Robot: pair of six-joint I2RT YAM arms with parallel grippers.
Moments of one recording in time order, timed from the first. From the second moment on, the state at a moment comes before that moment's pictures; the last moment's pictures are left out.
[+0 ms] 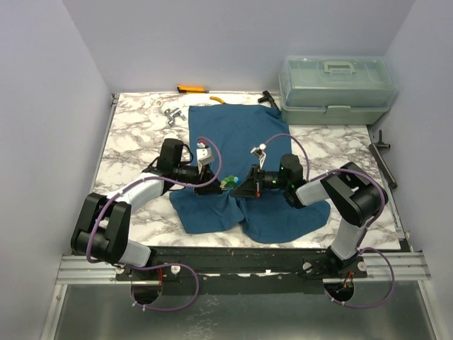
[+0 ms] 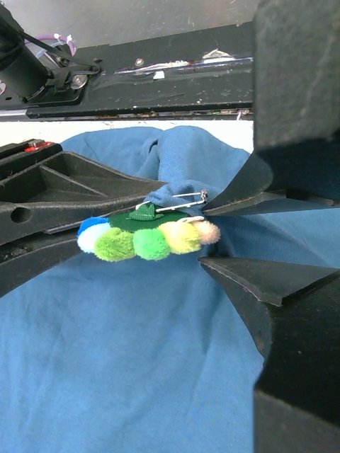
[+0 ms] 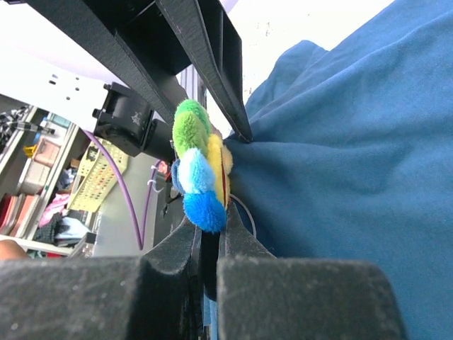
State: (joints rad) left arm -0.33 1.43 0.72 0.00 1.13 0.32; right arm 0.56 1.81 0.59 1.12 -1.00 0.76
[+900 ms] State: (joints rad) left arm -0.30 1.41 0.81 -0.37 1.11 0.68; right arm 0.56 1.57 0.72 0.35 -0.85 -0.09
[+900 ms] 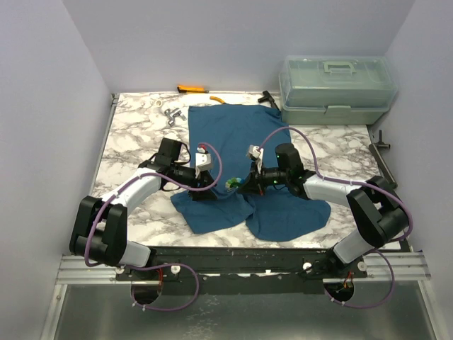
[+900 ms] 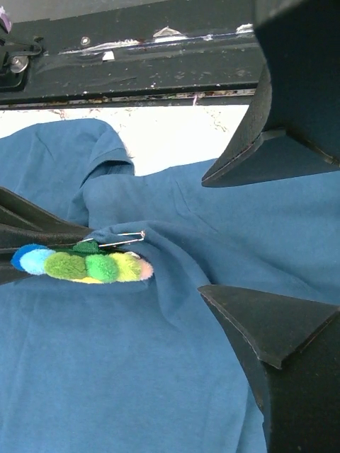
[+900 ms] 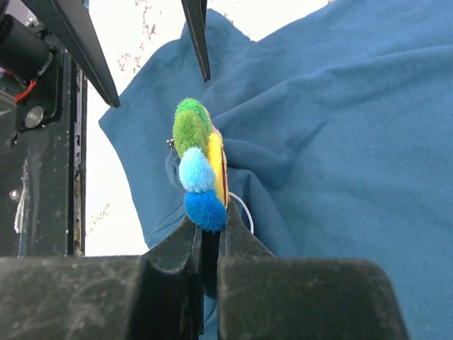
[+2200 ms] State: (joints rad) left arm -0.41 1.46 0.82 -0.22 1.02 0.56; right arm 0.56 1.57 0.75 0.24 -0.92 -0.10
